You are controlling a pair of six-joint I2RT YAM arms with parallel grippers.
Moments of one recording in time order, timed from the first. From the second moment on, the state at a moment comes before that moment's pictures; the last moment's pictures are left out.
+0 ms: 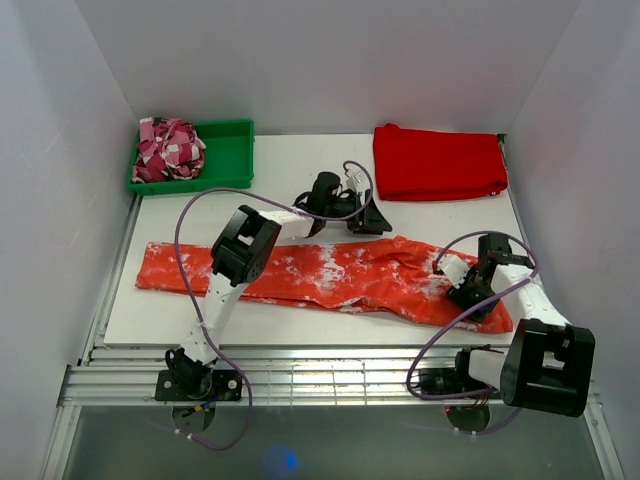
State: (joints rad) left arm -0.61 2.44 1.68 0.43 0.86 -0.86; right arm -0.13 1.18 0.61 -0.83 -0.03 -1.04
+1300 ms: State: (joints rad) left arm -0.78 2.08 1.17 0.27 0.60 -0.20; right arm 0.28 1.79 1.34 -0.95 -0.41 -0.48
